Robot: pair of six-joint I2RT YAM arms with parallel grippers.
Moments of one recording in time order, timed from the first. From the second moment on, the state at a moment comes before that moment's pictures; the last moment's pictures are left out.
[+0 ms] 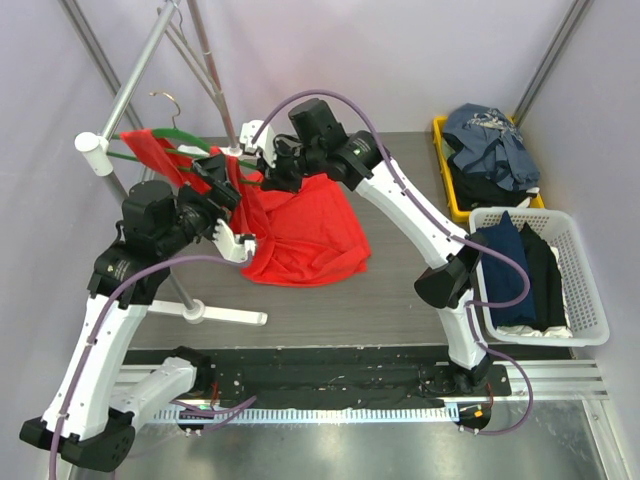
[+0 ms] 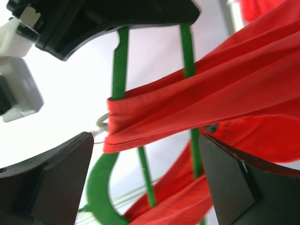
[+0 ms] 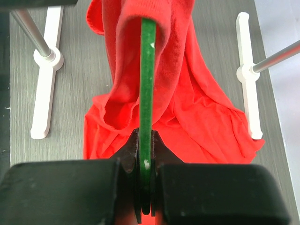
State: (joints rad) left arm -0.33 0.91 1.30 -0.74 0.20 1.87; right arm 0.82 2.10 2.47 -0.91 -0.45 -0.53
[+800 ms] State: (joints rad) left arm -0.36 0.97 1.26 -0.57 0.11 2.04; right arm 0.82 2.03 2.41 -0.99 -0.47 -0.56
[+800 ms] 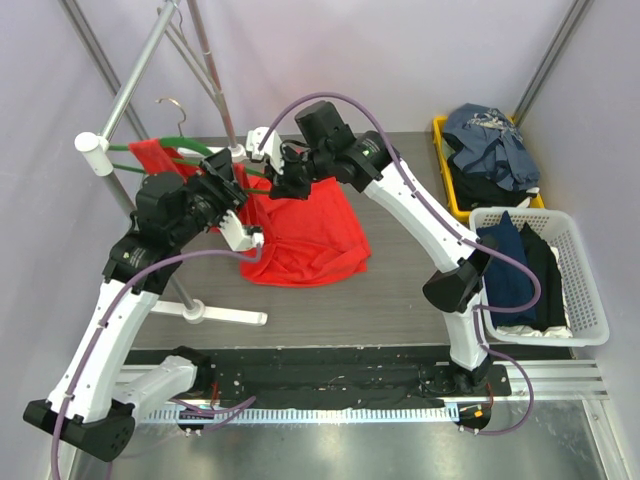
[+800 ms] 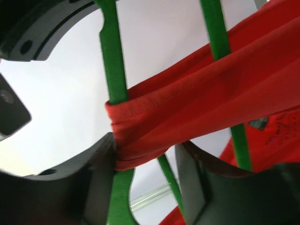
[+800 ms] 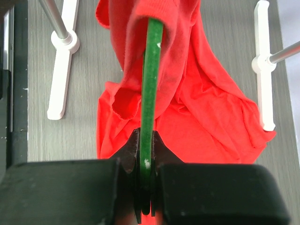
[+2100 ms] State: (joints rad) left arm -0.43 1.00 1.26 -0.51 0.03 2.00; right arm 0.82 1.92 2.36 -0.98 -0.48 -0.61
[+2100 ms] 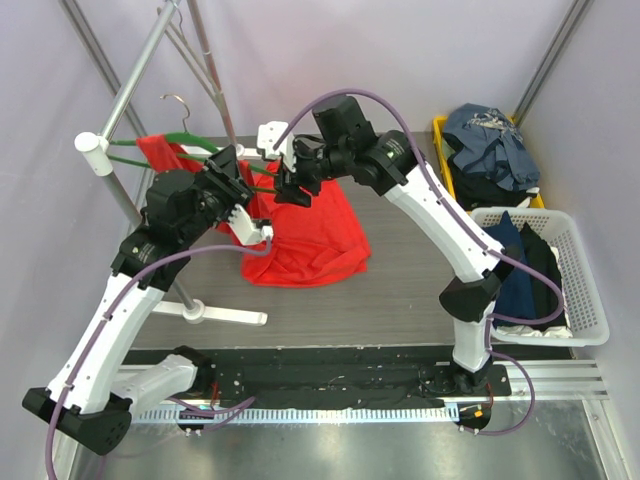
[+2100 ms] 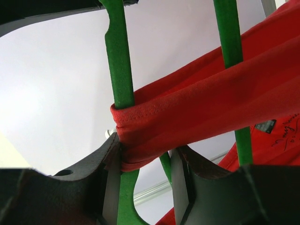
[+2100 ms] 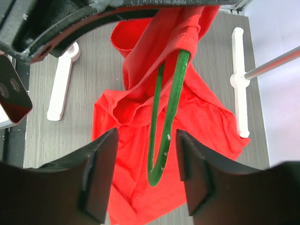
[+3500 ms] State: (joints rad) left arm -0.18 1.23 1.55 -0.59 0.07 1.89; right arm 0.68 1.48 1.89 -0.95 -0.36 -0.65
